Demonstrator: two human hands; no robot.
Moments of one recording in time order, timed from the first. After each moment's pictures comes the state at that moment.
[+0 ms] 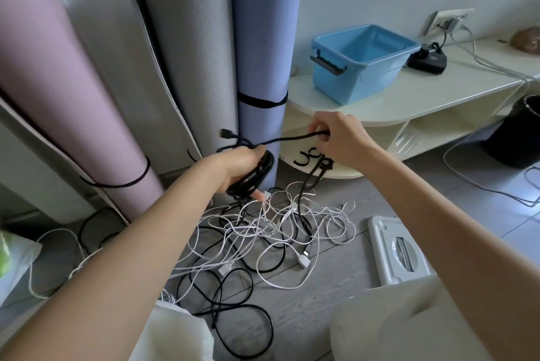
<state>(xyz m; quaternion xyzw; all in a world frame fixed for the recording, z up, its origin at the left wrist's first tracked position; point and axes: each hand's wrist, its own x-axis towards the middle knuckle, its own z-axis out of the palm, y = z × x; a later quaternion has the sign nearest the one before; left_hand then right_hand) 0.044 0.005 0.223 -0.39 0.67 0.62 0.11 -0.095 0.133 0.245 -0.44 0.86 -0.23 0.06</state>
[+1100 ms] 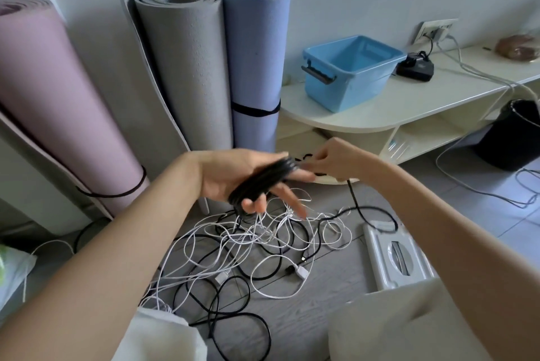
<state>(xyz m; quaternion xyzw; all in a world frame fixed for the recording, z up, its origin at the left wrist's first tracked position) 0.058 0.019 0.266 -0.11 0.64 0.71 0.28 -0.091 0.152 0.248 -0.39 0.85 -0.21 0.27</state>
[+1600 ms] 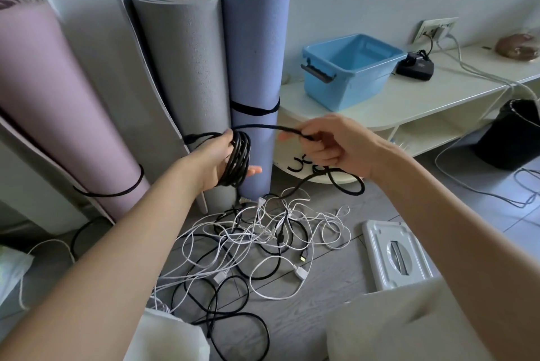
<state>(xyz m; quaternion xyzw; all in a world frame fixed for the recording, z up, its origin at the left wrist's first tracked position) 0.034 -0.013 0.224 -0.37 0.47 0.80 -0.06 -0.088 0.148 0.273 -0.35 0.61 -0.50 0.50</state>
